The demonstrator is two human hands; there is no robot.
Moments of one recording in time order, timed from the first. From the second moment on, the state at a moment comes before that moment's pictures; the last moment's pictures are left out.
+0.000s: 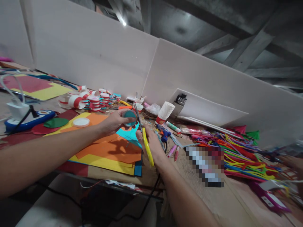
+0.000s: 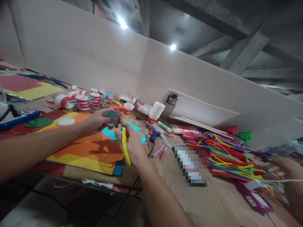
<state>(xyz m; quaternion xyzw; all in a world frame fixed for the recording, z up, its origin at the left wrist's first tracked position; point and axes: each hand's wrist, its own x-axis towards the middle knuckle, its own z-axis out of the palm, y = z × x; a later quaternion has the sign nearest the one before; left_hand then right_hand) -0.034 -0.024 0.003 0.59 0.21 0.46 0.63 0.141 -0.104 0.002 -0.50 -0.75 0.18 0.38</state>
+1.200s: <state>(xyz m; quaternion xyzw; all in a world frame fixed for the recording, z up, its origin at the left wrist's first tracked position) -0.041 -0.019 0.007 0.62 0.23 0.43 0.62 0.143 -0.103 0.004 -0.52 -0.76 0.16 0.36</state>
